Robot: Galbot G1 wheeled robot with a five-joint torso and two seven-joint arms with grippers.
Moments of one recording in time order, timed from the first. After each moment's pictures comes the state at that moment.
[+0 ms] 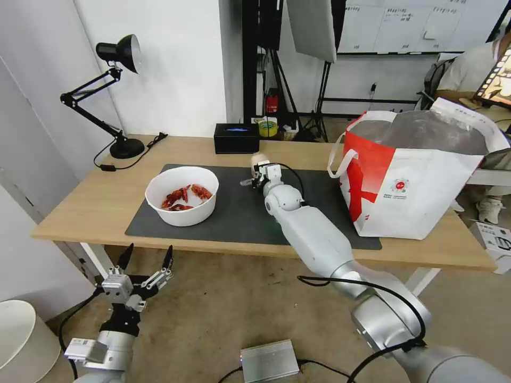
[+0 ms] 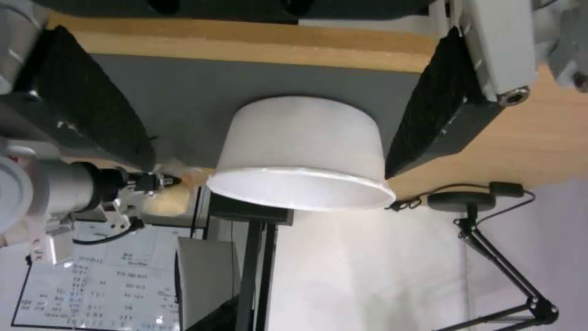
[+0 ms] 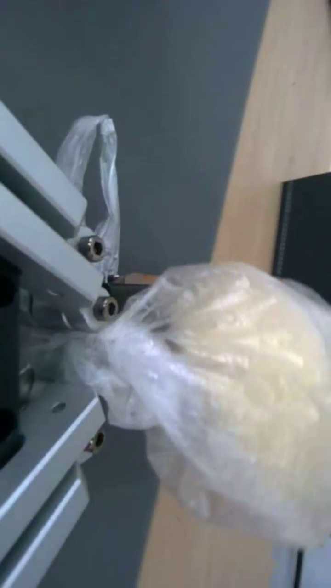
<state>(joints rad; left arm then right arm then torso) 1.73 -1.41 -0.71 -2.16 -0.34 -0.21 0.18 -0.27 1.51 -0.13 0.93 0.50 -0.32 0.22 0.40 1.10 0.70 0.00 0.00</state>
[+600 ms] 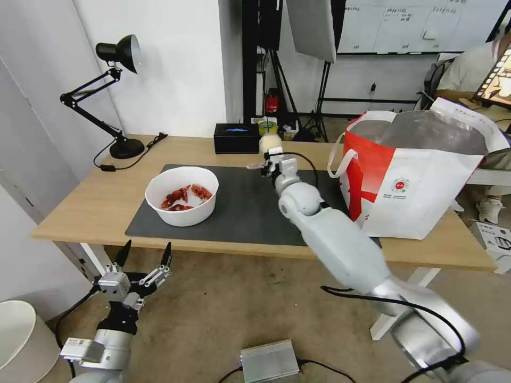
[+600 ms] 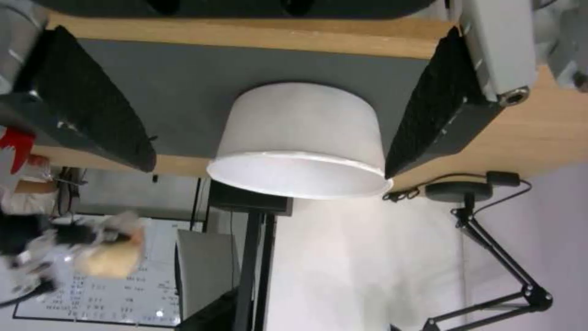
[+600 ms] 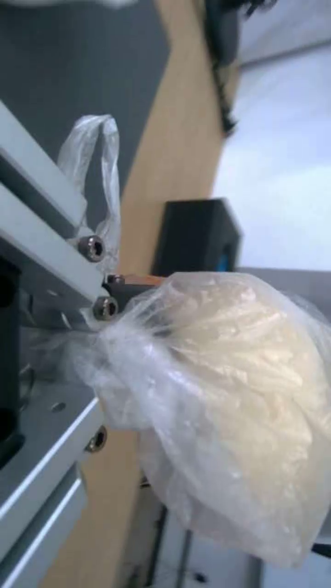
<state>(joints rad) 1.73 -1.41 -0.72 -2.18 -0.34 -0.21 0.18 -0.35 1.29 -0.20 1.34 0.57 -0.29 0.31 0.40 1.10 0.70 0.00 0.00</state>
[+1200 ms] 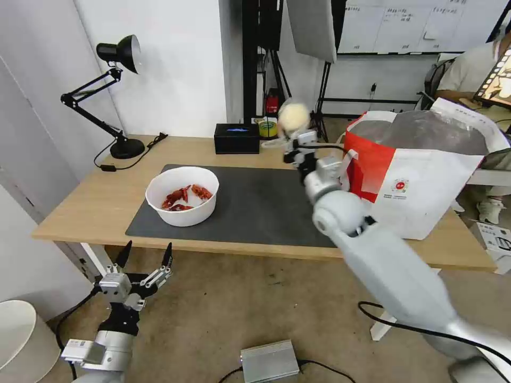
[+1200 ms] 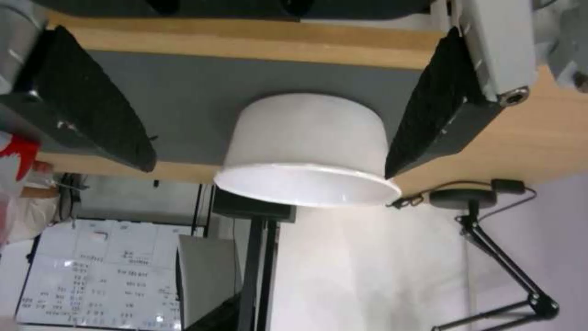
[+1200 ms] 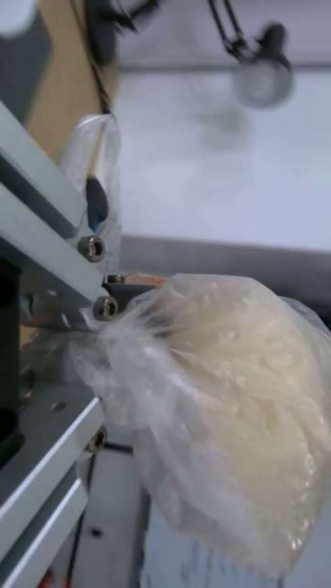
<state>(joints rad) 1.74 -1.43 -0.71 -2.18 -0.32 -0.21 0.18 -0.55 1.05 -0.05 1.78 0.53 -0.15 0.31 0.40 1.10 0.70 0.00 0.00</state>
